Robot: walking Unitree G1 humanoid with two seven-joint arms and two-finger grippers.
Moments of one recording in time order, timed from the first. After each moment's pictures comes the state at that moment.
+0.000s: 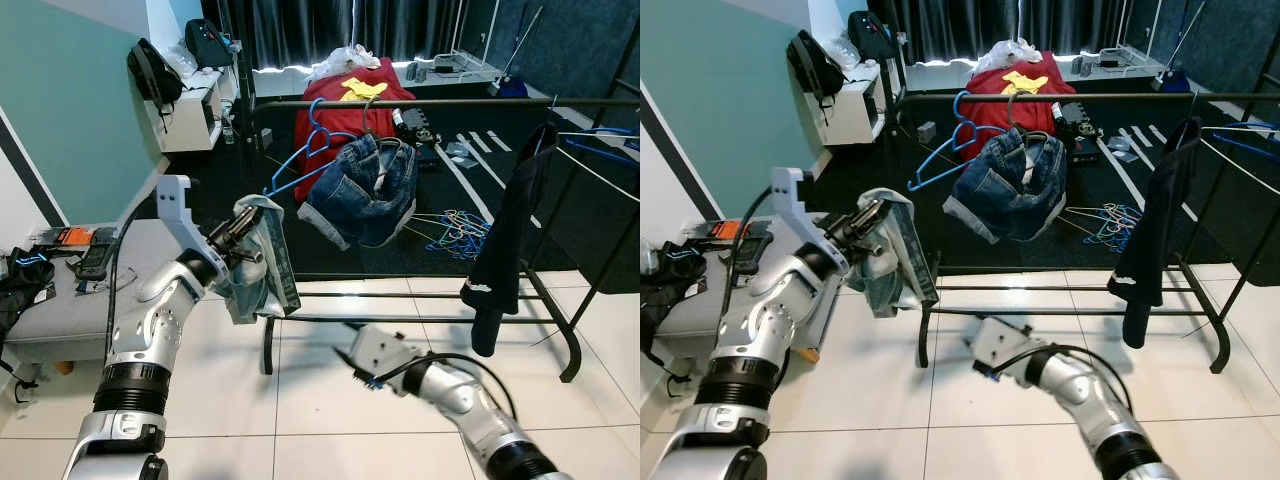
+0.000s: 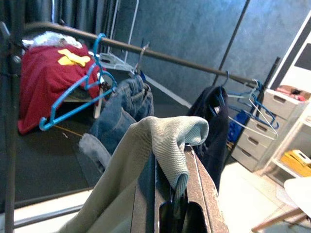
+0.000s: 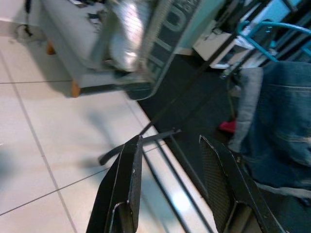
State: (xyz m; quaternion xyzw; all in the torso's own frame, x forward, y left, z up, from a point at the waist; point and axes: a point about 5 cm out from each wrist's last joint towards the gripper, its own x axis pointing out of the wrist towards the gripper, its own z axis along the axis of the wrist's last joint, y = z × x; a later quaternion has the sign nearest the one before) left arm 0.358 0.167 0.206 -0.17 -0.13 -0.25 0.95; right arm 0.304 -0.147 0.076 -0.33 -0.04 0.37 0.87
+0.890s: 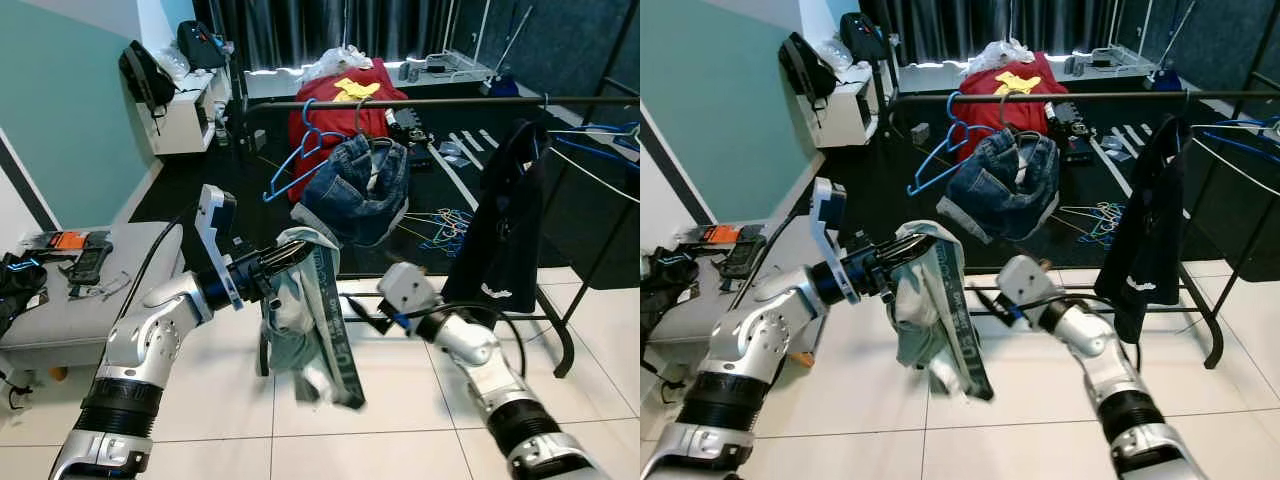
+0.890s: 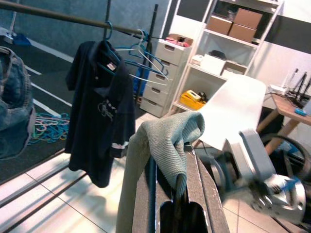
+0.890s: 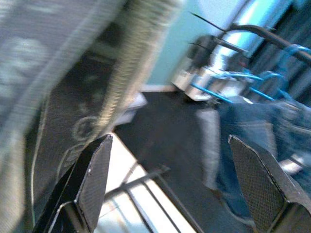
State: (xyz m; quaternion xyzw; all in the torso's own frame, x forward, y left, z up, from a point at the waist) left arm 0.323 0.126 0.206 -0.14 -0.07 -0.51 0.85; right arm 0.331 -0.138 0.126 -0.25 -0.12 0.38 0.88
